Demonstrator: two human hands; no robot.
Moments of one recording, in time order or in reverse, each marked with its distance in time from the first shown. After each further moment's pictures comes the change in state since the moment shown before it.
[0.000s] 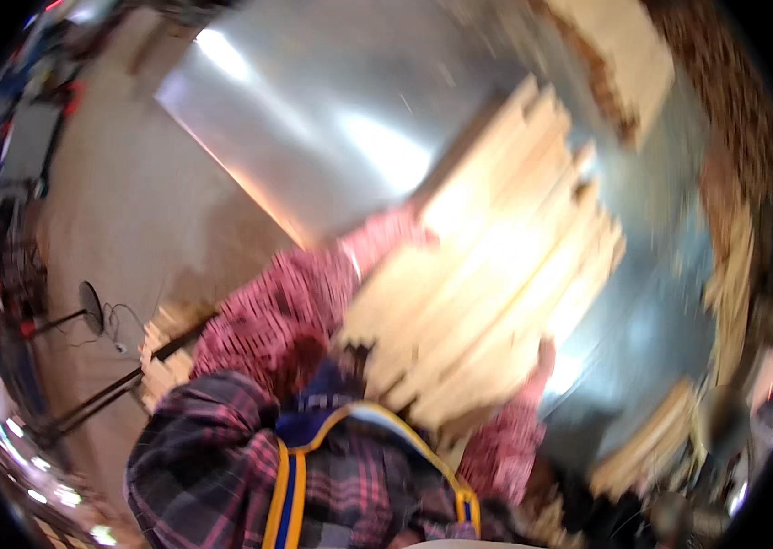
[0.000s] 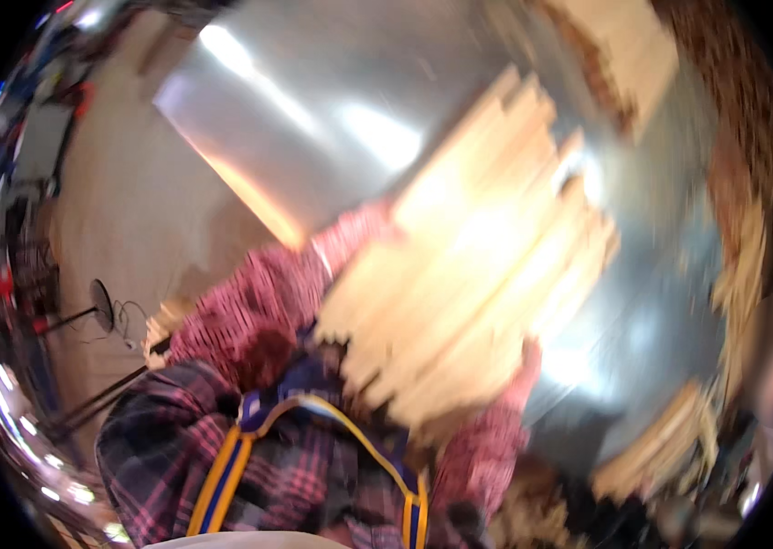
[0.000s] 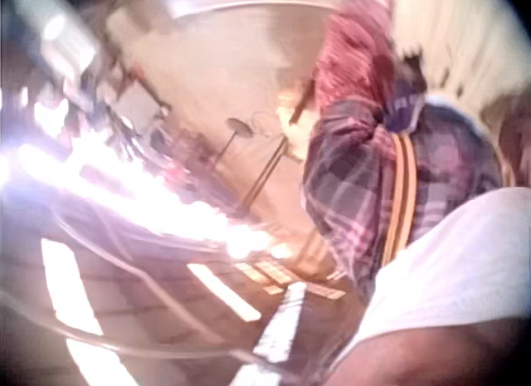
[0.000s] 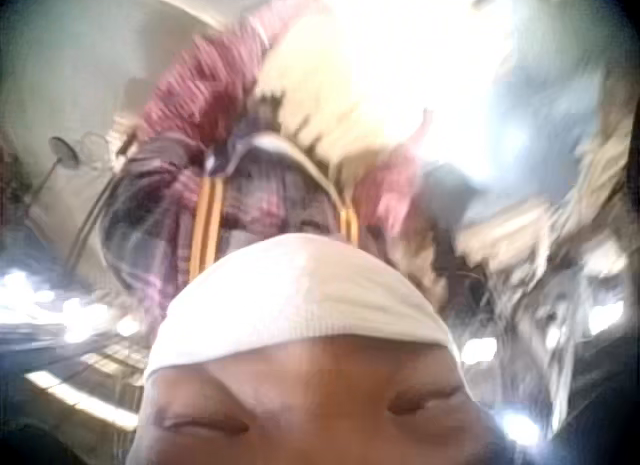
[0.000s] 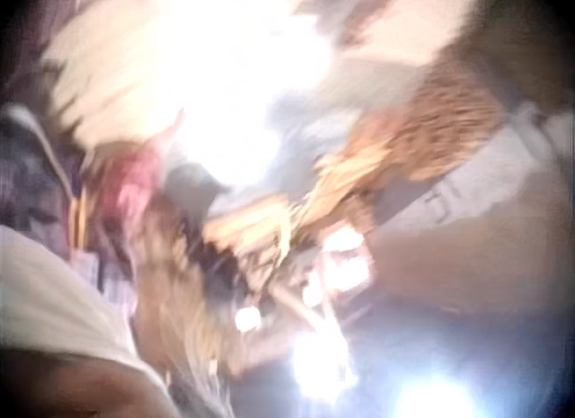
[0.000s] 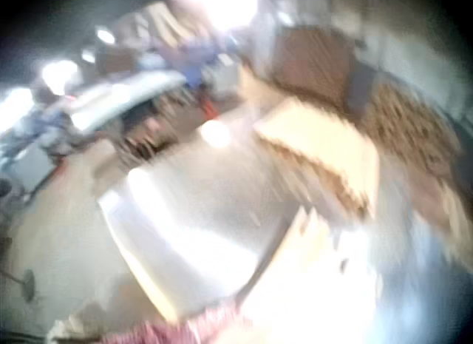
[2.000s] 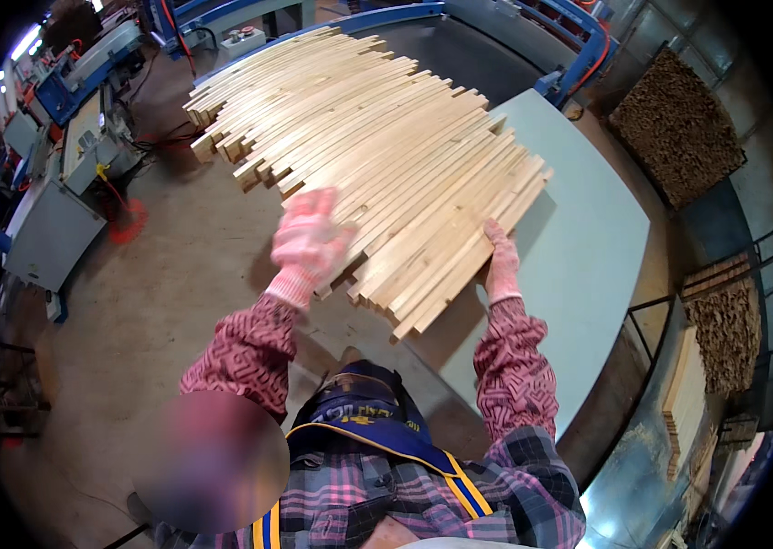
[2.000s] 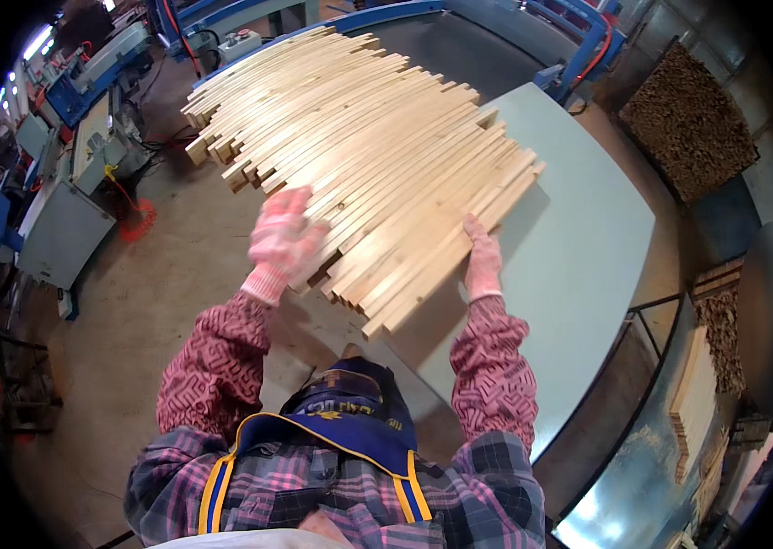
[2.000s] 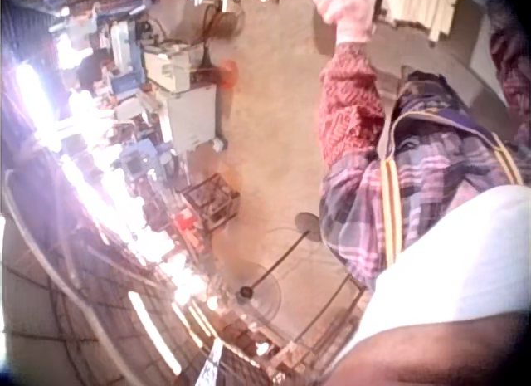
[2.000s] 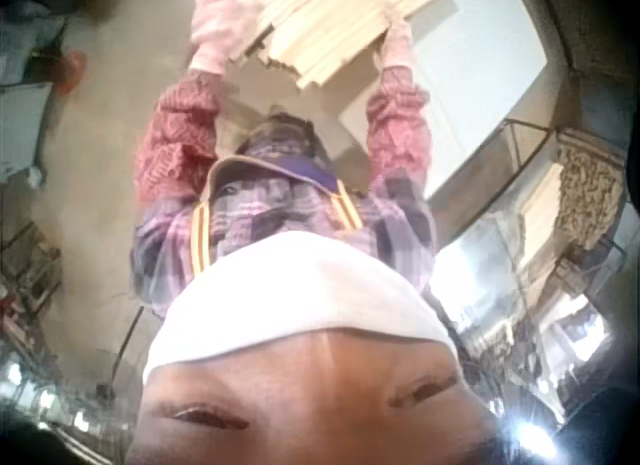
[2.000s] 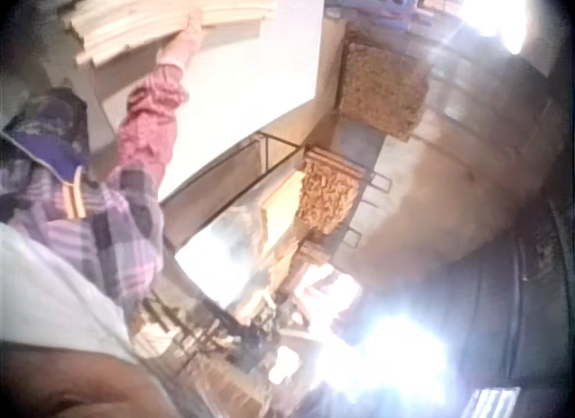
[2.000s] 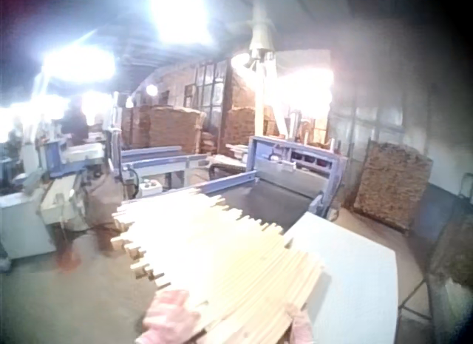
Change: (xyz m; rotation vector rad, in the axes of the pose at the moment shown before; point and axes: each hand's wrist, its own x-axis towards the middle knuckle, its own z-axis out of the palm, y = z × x) left_hand 0.048 0.431 -0.758 1.301 0.953 0.539; right_hand 0.220 0.171 1.013 -0.745 -0.444 -1.051
